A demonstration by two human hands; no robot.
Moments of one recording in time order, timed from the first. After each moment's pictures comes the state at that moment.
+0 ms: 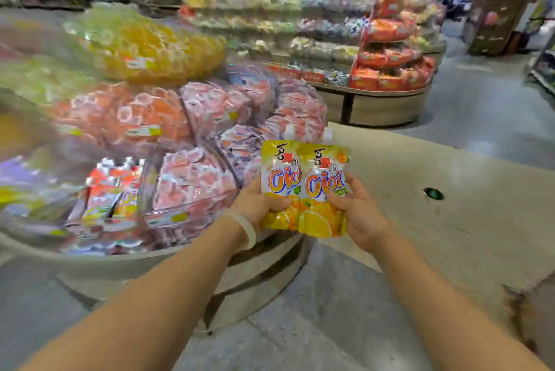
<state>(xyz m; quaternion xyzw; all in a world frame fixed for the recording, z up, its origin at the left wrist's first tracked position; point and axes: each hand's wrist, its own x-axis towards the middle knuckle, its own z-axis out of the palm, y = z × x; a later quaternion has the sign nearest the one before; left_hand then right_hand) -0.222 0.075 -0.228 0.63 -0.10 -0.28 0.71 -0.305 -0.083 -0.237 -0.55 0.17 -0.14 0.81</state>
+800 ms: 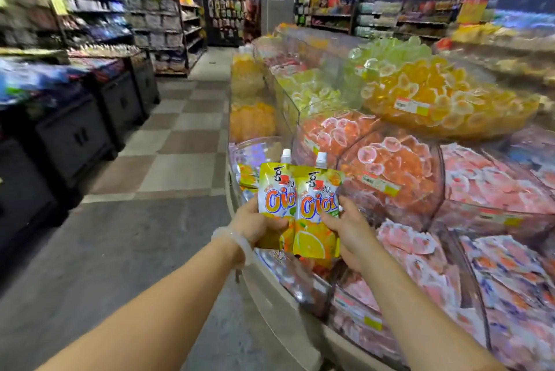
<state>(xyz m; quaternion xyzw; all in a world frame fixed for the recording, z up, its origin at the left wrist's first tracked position) -0.057 0.406 -0.224 0.59 0.19 0.02 0.78 0.018 0.248 -0.241 -0.62 -0.07 0.17 0.76</state>
